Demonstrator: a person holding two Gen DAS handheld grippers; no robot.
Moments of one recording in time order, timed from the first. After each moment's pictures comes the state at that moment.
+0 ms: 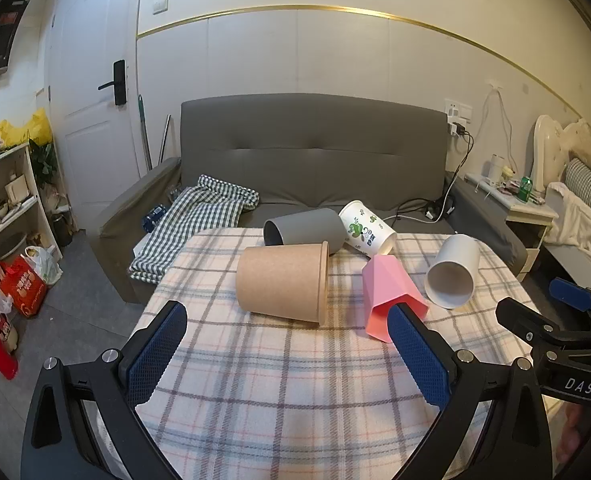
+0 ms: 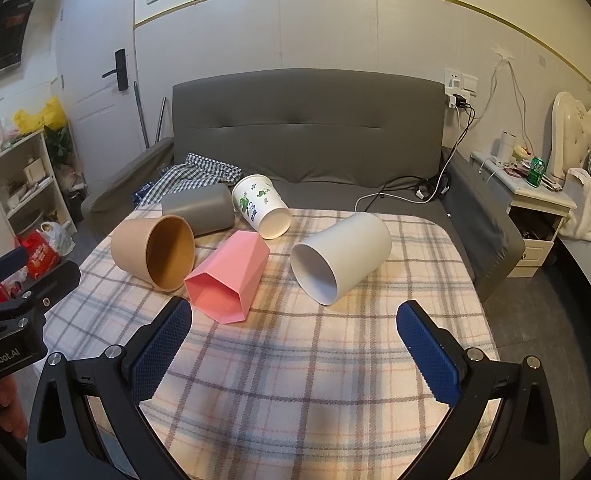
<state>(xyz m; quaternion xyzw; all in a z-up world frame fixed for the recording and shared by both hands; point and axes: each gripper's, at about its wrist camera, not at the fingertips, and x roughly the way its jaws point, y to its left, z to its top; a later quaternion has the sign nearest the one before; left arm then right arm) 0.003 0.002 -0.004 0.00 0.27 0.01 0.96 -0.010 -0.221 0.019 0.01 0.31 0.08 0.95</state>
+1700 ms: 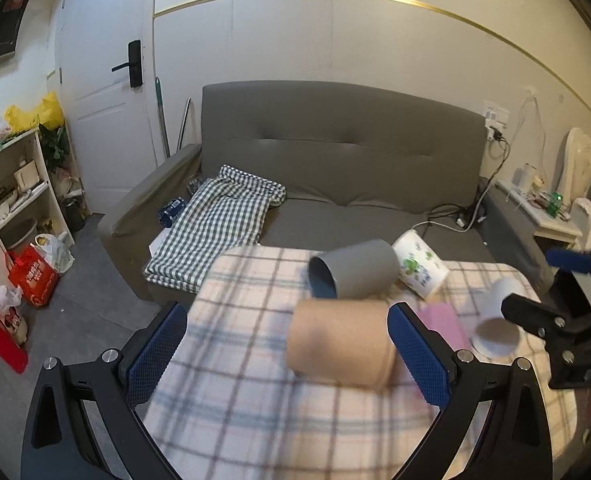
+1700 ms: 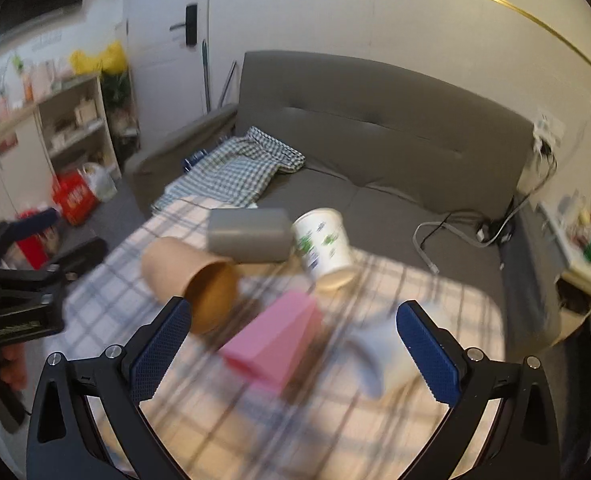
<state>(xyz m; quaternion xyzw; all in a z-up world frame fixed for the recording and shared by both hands) 0.089 0.050 0.021 -0.02 0.31 0.05 0.95 0.108 -0.160 0.059 -0.12 0.35 0.20 0.91</state>
